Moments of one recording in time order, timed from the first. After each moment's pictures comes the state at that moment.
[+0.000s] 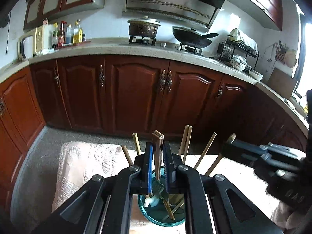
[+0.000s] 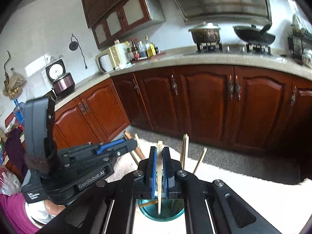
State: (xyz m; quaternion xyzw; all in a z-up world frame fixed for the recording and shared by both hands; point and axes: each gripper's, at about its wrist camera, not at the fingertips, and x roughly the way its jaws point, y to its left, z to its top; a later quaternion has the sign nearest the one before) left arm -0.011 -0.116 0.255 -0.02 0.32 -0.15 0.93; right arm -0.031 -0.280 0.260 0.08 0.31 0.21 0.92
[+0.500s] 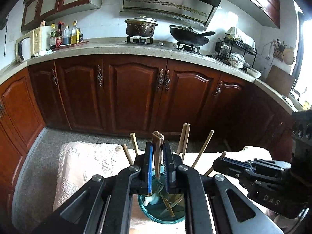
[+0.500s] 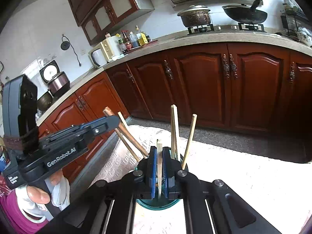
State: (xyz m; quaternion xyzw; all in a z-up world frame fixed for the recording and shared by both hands) left arm -0.009 -0.116 0.260 -0.02 0.33 -0.16 0.93; right arm -0.028 -0.299 0.216 0.12 0.34 0.21 0.91
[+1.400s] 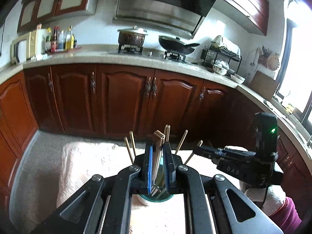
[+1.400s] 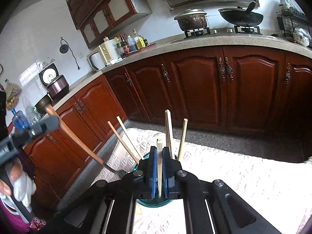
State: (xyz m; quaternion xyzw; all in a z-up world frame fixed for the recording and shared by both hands) left arm -0.061 -0.088 0.302 -0.04 0.32 -0.21 0.92; right arm -0.037 -0.310 0.232 0.12 0.34 0.20 0.91
